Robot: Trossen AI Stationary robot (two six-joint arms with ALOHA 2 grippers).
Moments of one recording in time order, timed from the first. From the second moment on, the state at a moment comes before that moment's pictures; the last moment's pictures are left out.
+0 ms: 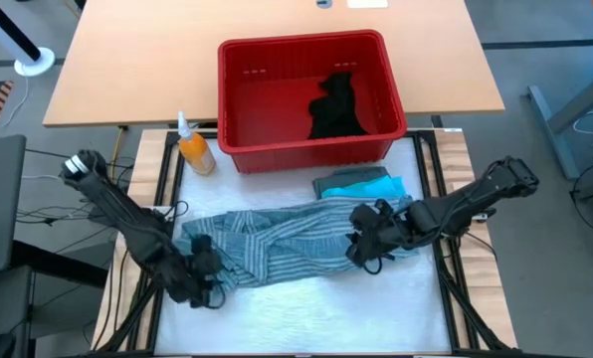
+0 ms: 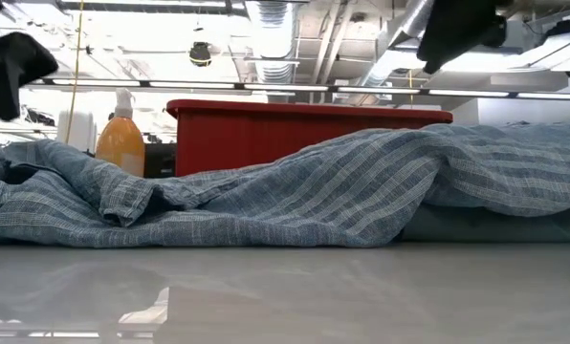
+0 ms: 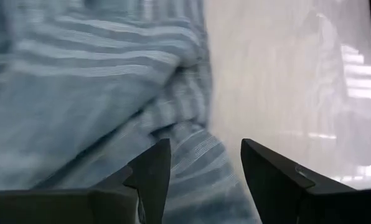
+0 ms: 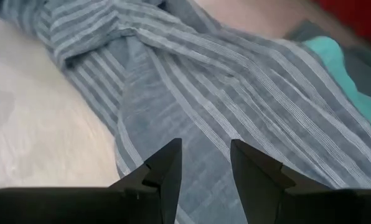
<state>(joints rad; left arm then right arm) -0.79 1.26 0.75 -0.53 -0.40 -0.83 0.44 1.36 1.19 -0.93 0.49 0.96</state>
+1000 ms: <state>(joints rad) -0.88 1.49 0.79 -0.45 -0.15 -0.98 0.44 1.36 1.19 -0.95 0.53 1.00</state>
